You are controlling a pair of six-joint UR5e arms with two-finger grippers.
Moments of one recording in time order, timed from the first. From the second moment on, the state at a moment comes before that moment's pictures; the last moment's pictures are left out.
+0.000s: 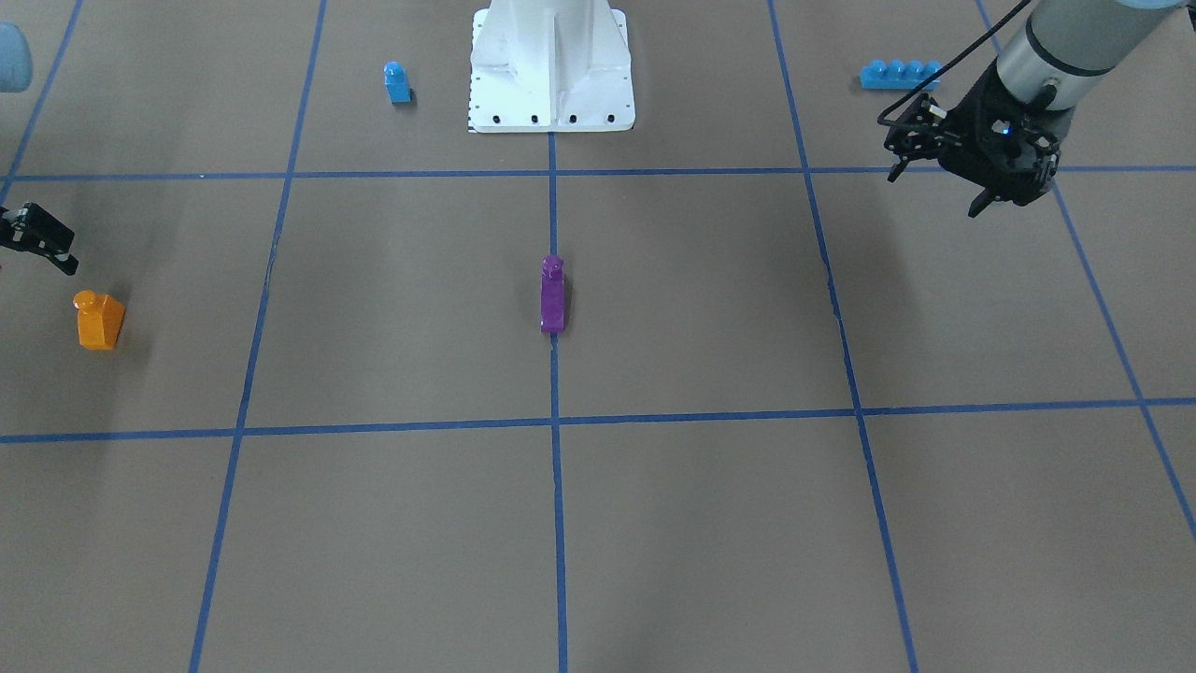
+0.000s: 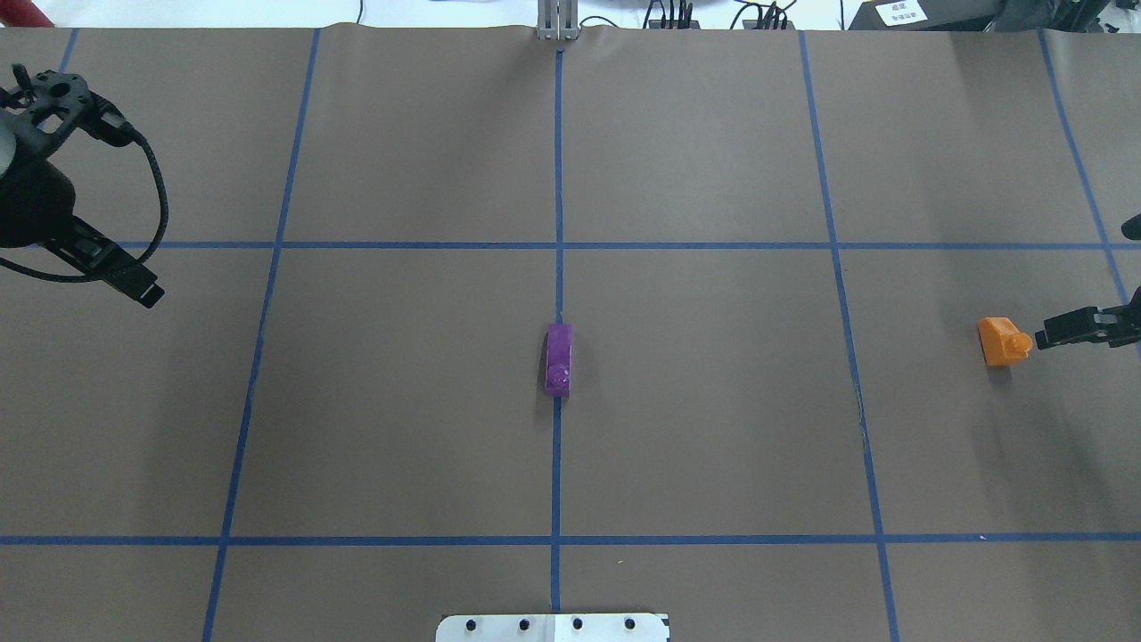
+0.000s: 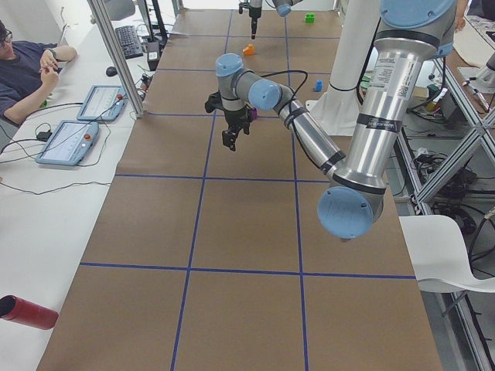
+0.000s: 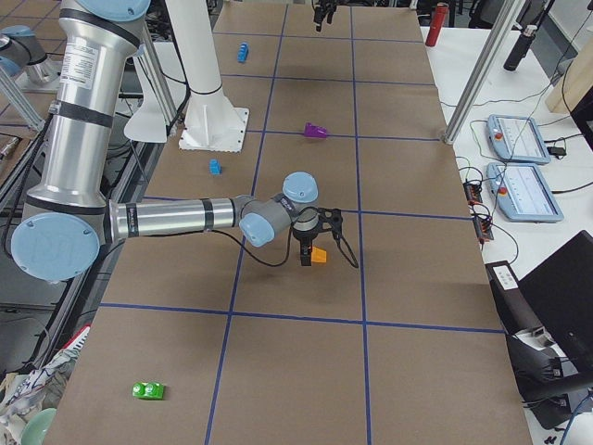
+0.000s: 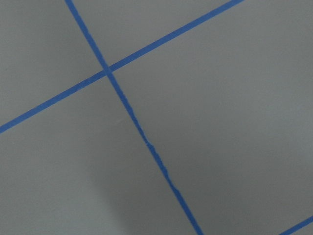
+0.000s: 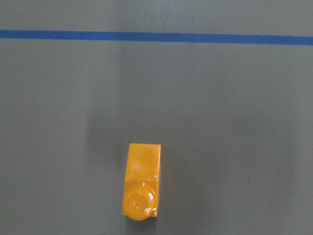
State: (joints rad) left arm -1.02 -1.80 -2.14 -1.22 -2.26 -0.17; right arm 1.03 -1.80 1.80 -1.00 2.16 0.73
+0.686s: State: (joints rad) left arm -1.02 -1.79 -2.15 -1.23 -2.27 -0.16; right arm 0.97 -1.71 1.71 -0.97 2.13 0.74
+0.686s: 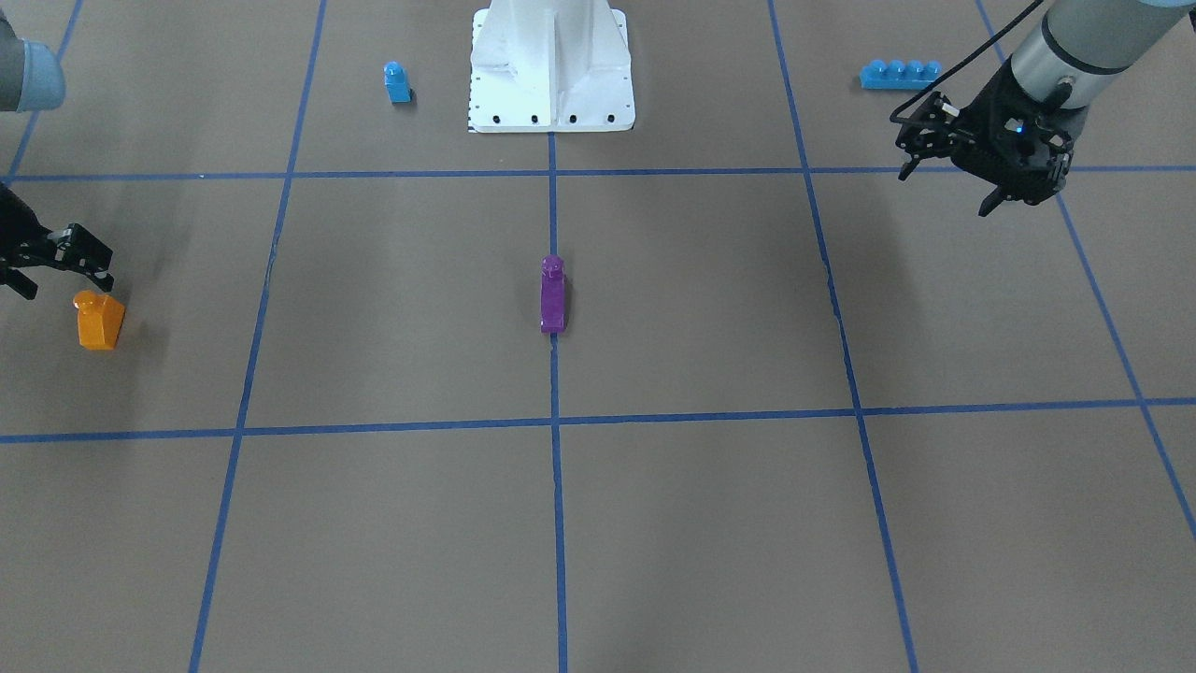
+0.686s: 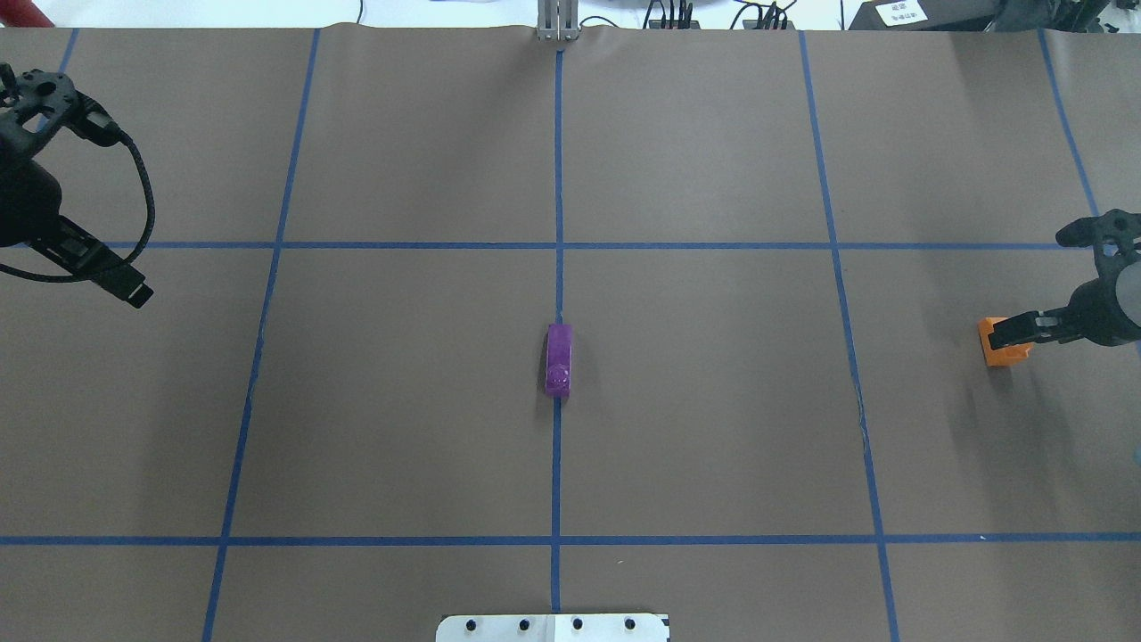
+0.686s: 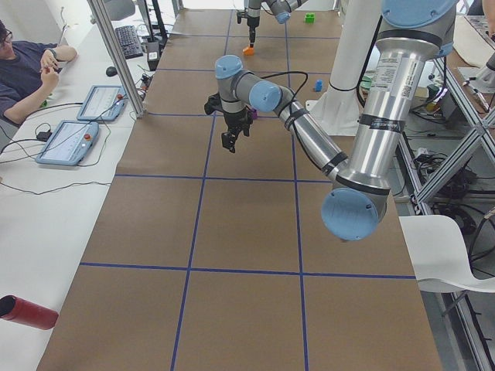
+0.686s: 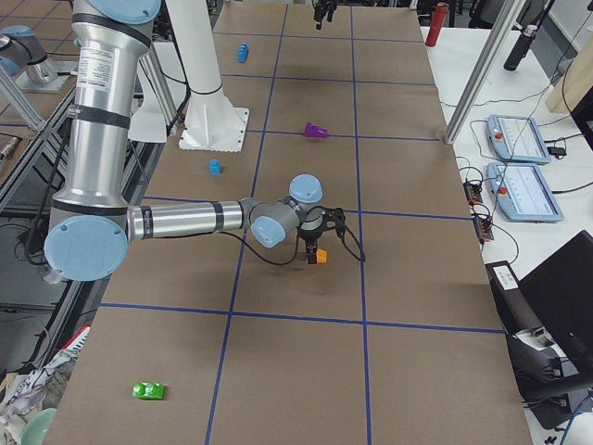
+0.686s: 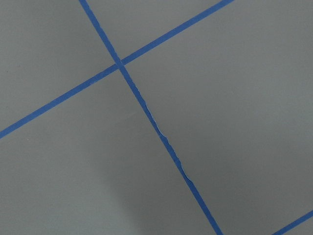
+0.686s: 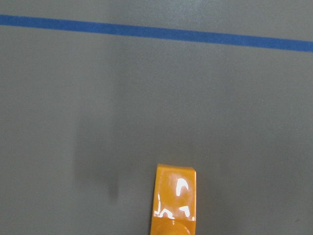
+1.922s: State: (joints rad) left arm -1.05 -1.75 -2.13 -1.22 -2.26 -0.17; right arm 0.94 -1.68 1.72 -1.02 2.13 0.75
